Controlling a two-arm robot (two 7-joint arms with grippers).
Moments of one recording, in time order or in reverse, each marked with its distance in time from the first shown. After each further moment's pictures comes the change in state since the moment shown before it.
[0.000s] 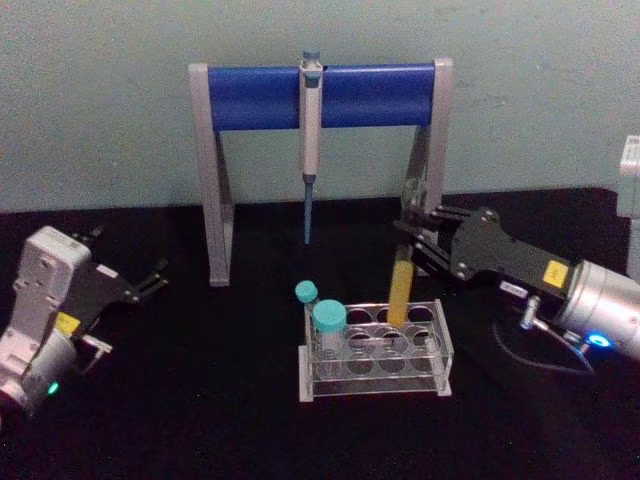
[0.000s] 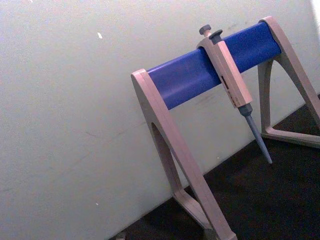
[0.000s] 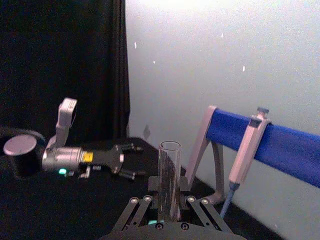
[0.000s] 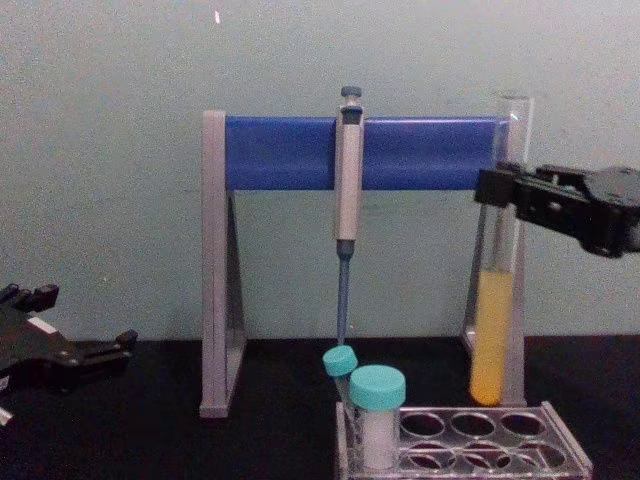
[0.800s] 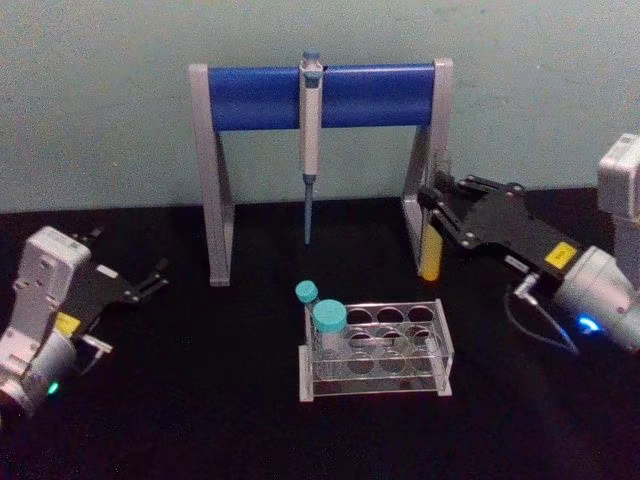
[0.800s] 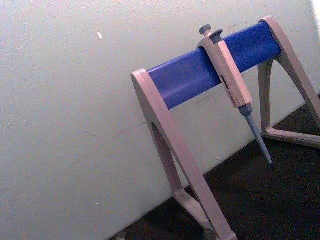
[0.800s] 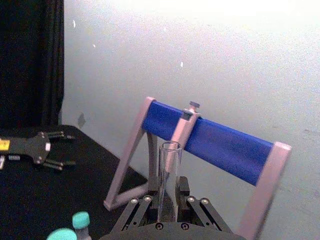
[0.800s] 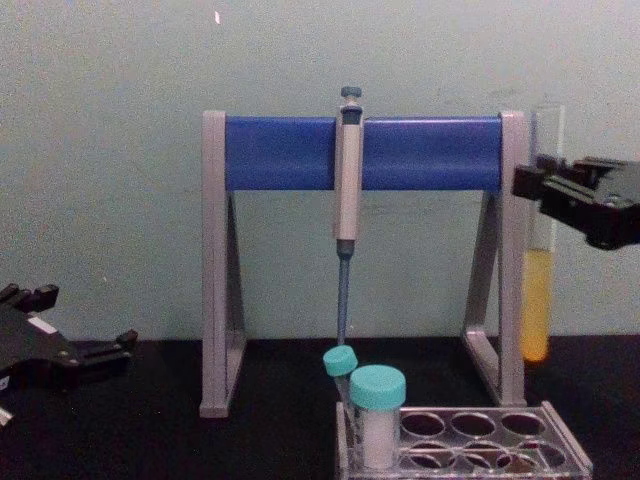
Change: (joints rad) left arm 0.000 0.000 0.000 0.000 0.000 0.000 0.000; right arm -0.019 -0.039 0.028 -0.003 -0.202 -0.061 -0.265
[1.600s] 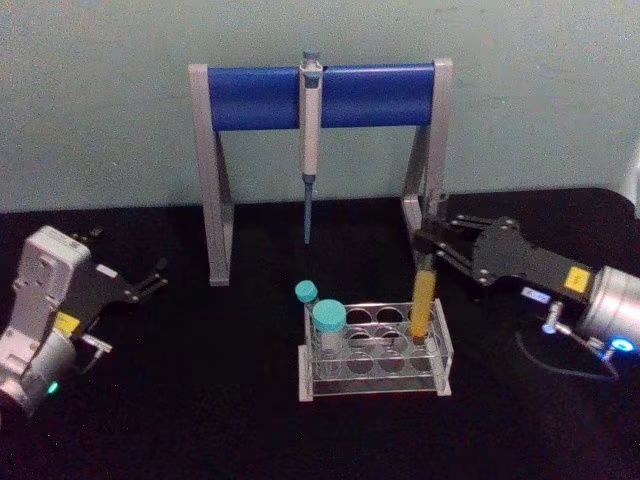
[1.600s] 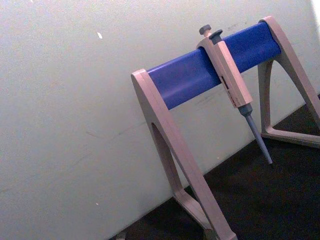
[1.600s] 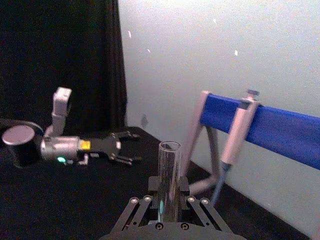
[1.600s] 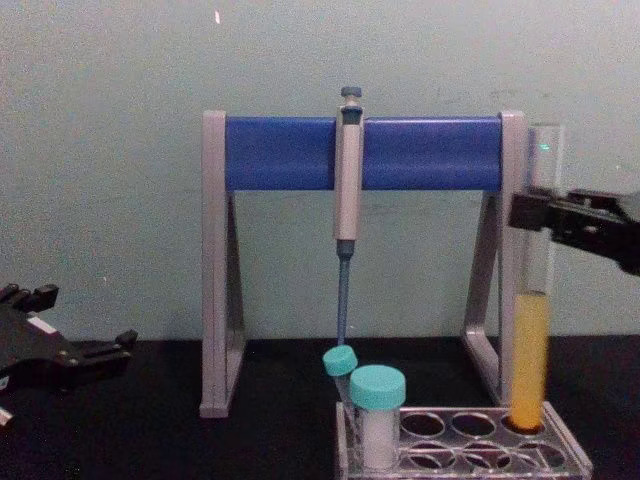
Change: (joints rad) left arm 0.000 0.000 0.000 0.000 0.000 0.000 0.000; right arm 0.001 0.092 -0.016 0.003 0.234 0.092 0.266
